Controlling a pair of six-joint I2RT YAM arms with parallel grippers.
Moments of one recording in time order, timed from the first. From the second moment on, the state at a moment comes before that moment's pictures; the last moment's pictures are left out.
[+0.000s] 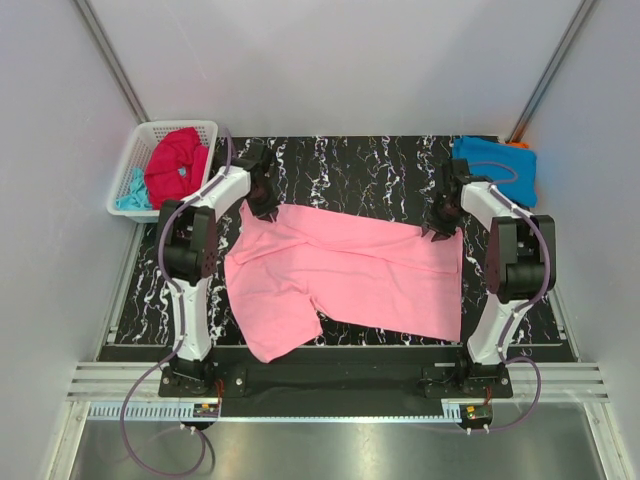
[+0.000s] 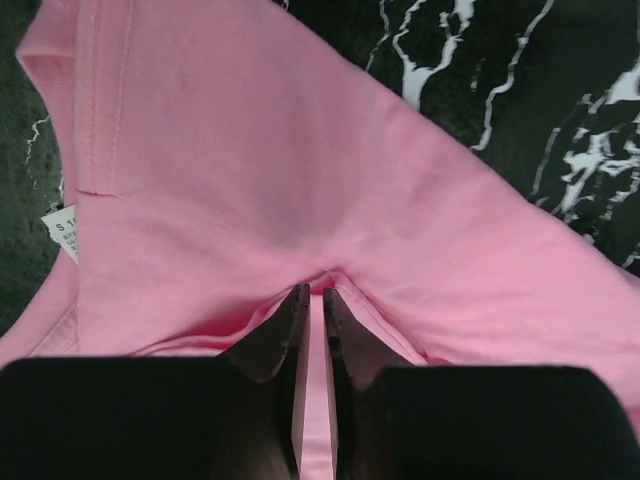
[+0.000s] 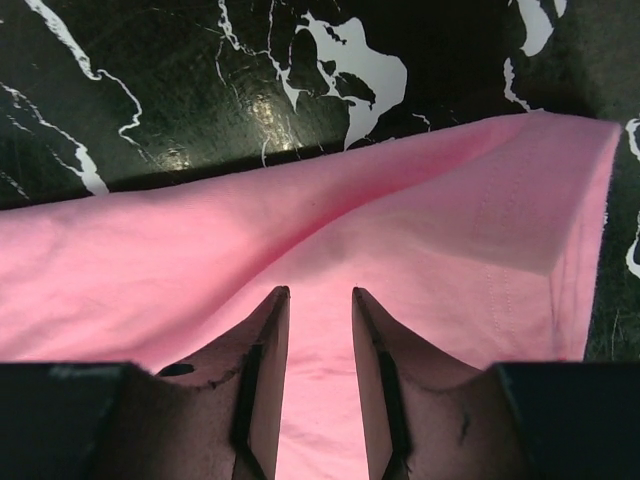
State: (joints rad) left arm -0.26 2.09 1.69 -0.79 -0.01 -0.67; right arm 0.05 1.88 1.34 -0.71 -0.04 0.52
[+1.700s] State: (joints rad) left arm -0.27 2.24 1.81 -1.00 -0.26 -0.71; right arm 0.08 1.84 1.16 -0.82 0.34 0.59
